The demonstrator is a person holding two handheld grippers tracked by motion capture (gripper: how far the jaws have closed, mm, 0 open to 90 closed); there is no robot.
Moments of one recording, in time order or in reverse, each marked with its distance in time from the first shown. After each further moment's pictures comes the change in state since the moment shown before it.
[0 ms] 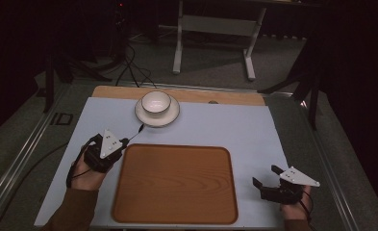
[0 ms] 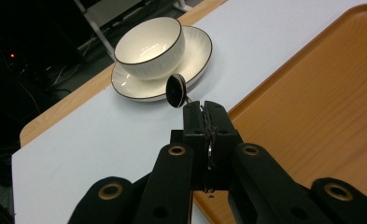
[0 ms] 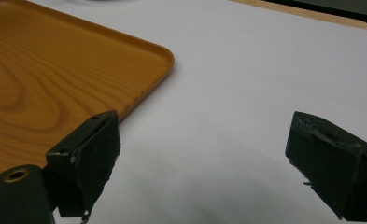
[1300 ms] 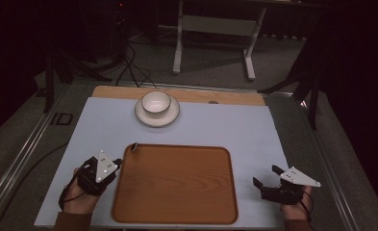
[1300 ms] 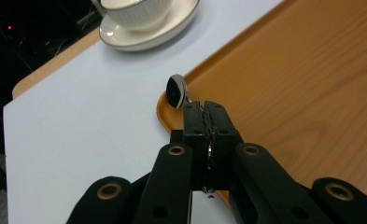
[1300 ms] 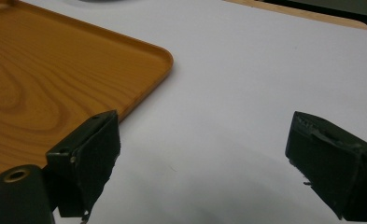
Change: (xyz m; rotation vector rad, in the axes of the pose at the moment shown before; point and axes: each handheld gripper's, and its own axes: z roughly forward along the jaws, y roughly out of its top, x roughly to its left) left arm -0.028 -0.042 -0.019 0.086 0.013 -0.016; right arm 0.000 0.000 -0.001 -0.003 -0.004 0.007
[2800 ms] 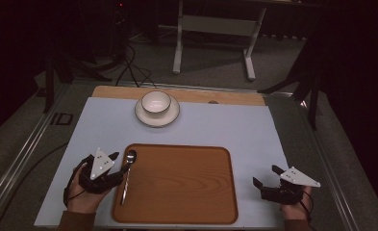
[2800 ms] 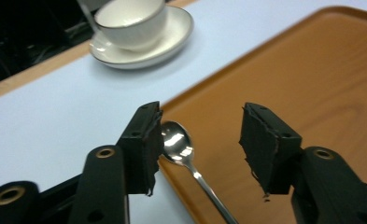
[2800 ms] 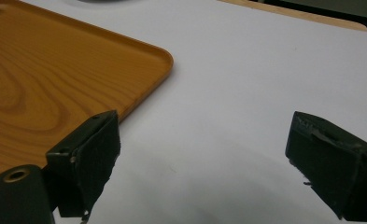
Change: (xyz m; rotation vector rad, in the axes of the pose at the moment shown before) left arm 0.008 0.008 0.000 -0.112 -0.042 -0.131; right arm 0.000 0.000 0.000 -0.007 -0.001 -0.005
